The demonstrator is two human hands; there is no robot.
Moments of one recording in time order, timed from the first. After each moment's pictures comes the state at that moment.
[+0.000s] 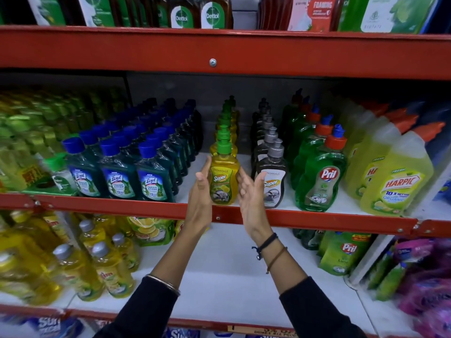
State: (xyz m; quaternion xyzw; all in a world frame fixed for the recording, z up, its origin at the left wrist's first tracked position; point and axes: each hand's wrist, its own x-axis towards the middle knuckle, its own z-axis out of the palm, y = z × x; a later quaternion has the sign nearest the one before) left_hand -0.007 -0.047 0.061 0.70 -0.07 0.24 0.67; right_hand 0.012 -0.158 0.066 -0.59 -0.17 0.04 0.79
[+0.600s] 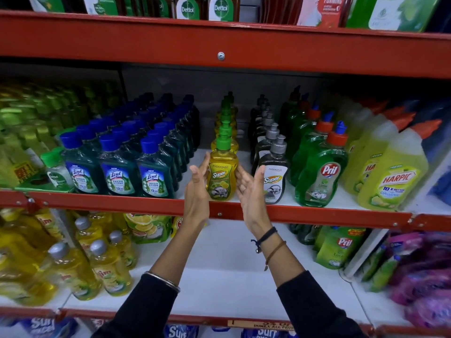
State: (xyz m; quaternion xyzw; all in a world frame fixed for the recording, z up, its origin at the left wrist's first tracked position) left_hand -0.012 -0.039 0.067 0.68 -0.04 0.22 0.70; right_hand 0.012 -0.149 0.070 -0.60 -0.14 0.02 0.79
